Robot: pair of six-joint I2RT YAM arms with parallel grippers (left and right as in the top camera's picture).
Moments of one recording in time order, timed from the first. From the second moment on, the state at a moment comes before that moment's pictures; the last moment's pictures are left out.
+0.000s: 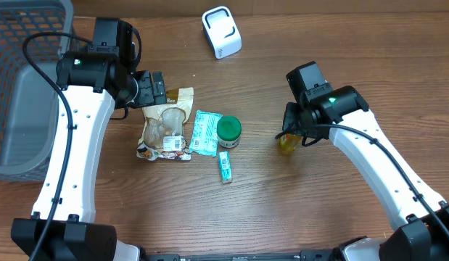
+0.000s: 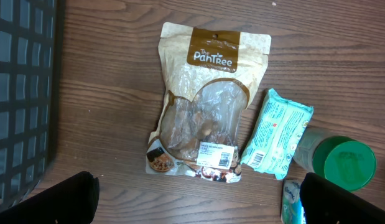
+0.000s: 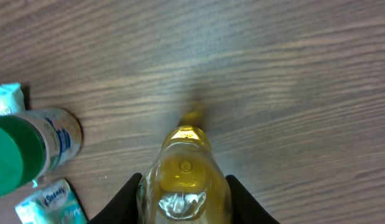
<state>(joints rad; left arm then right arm) -0.10 1.66 1.72 -1.30 -0.04 -0.27 0.37 1.57 1.31 -1.05 0.12 0.56</state>
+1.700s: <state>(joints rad) -0.10 1.66 1.72 -1.30 -0.04 -0.27 0.37 1.57 1.15 -0.85 0.17 0.56</state>
